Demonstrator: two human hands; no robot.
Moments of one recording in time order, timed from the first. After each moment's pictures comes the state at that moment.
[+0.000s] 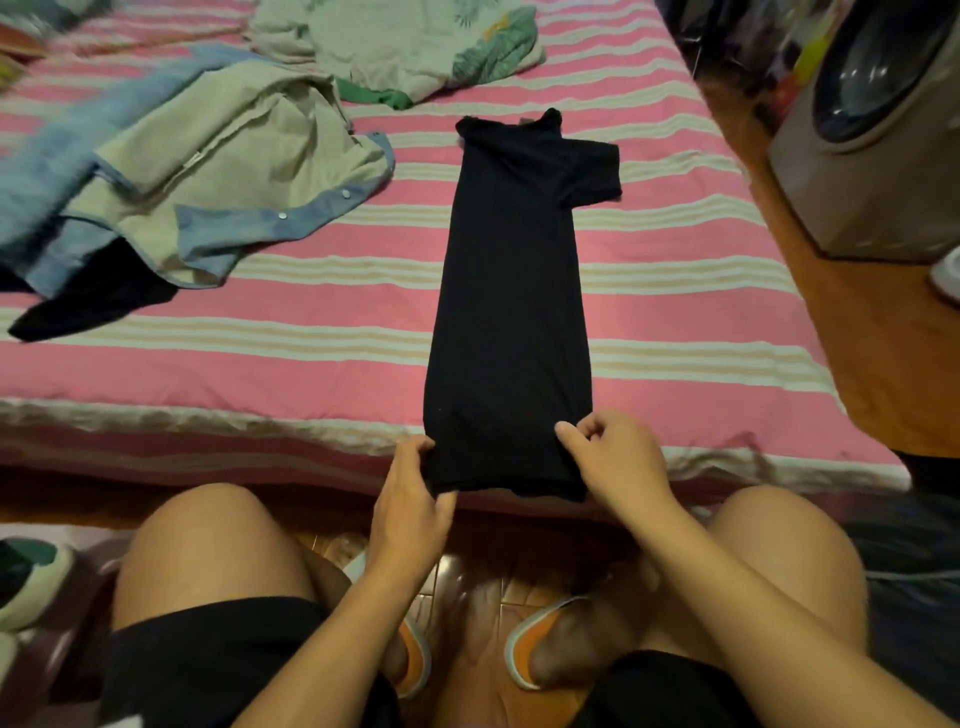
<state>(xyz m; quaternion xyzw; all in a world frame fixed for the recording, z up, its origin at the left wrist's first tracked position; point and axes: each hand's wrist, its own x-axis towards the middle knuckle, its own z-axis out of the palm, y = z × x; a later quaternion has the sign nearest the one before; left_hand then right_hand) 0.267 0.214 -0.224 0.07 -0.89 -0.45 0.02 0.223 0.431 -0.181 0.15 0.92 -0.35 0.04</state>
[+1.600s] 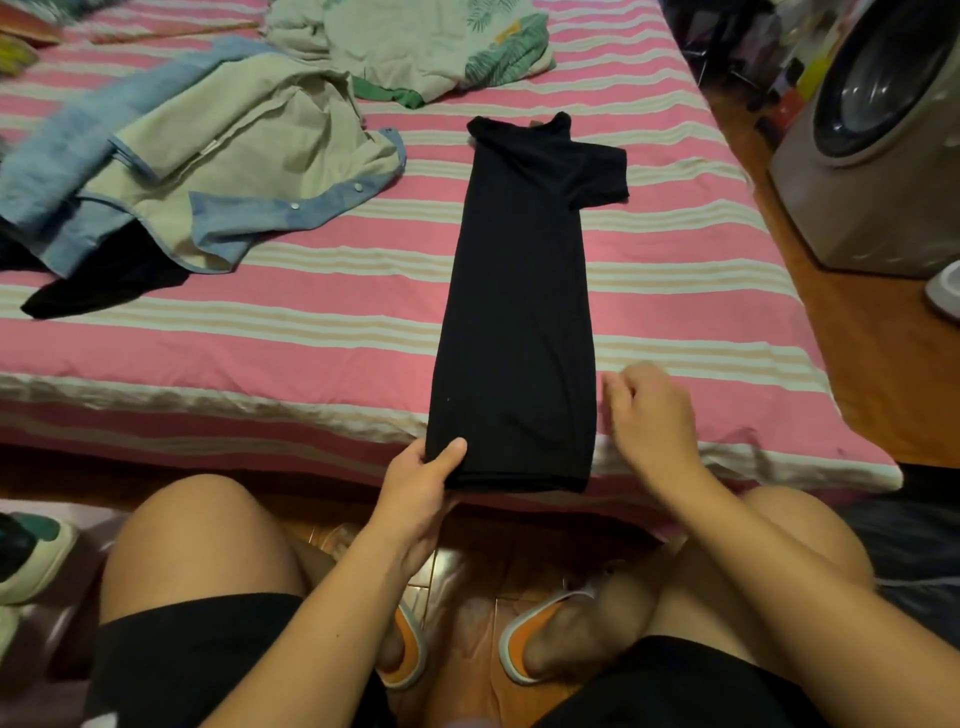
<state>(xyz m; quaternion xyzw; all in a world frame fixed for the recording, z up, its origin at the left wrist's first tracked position) 0.256 0.219 -0.209 0.23 -0.55 -0.78 -0.16 0.206 0.454 -0.167 0.07 0.94 -0.32 -0.09</state>
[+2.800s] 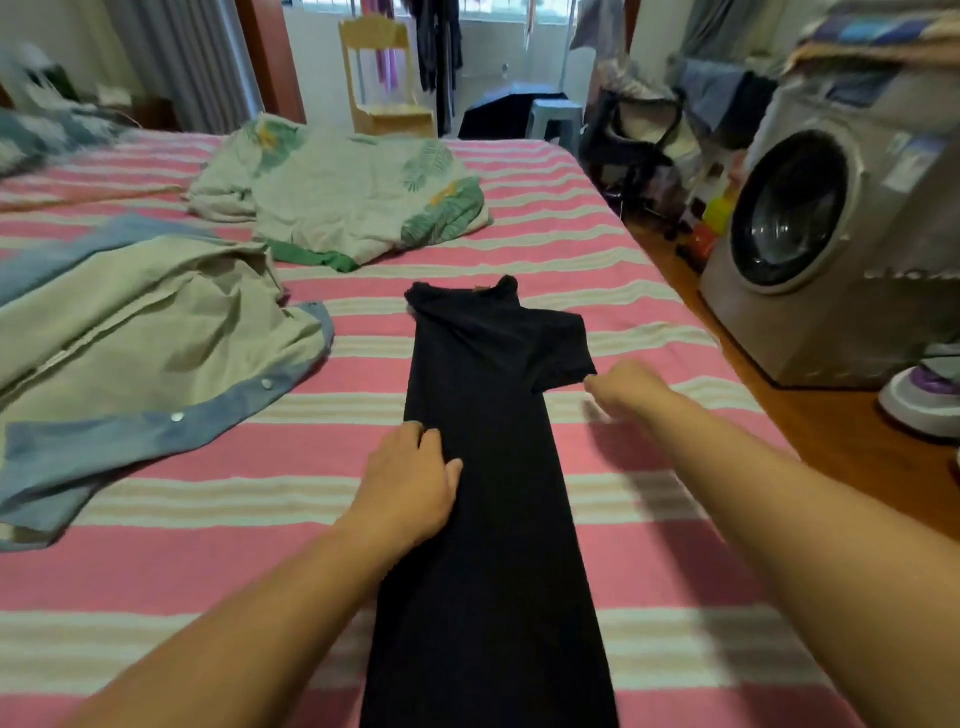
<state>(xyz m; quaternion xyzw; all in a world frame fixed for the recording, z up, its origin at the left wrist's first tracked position) -0.043 0.251 -0.164 -0.09 -0.99 -0.12 -0.04 -0.099 0.502 -0.105 0.22 0.93 -0.27 0.07</state>
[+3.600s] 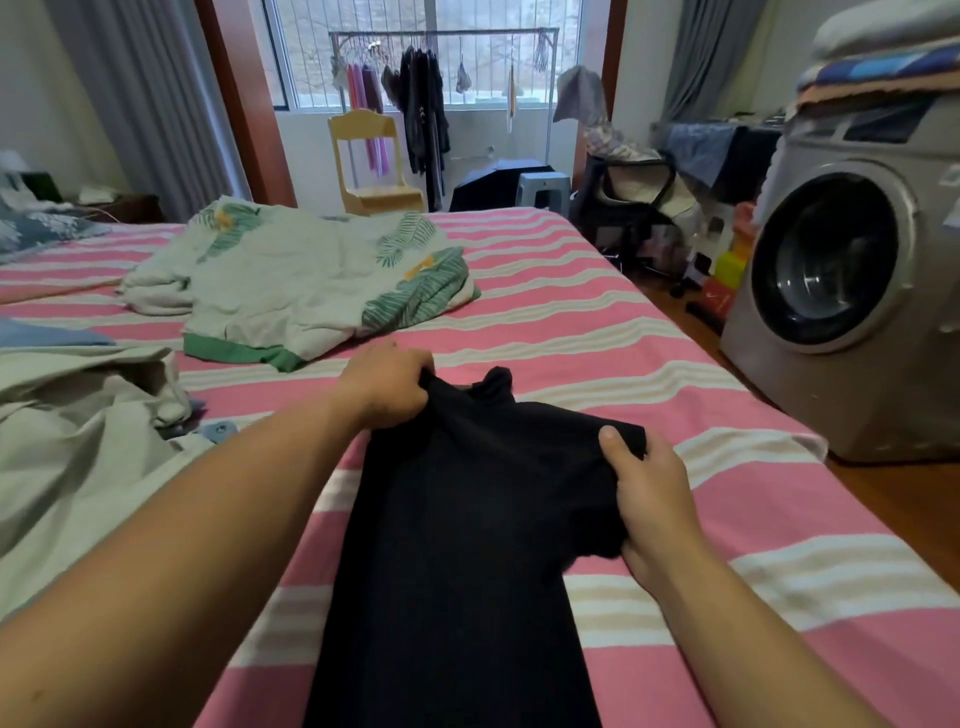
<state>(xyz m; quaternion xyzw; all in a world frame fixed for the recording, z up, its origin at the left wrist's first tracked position) -0.385 0.287 -0.123 -0.20 -0.98 -0.01 0.08 -0.222 0.523 -0.185 0.18 0.63 -0.74 -0.17</state>
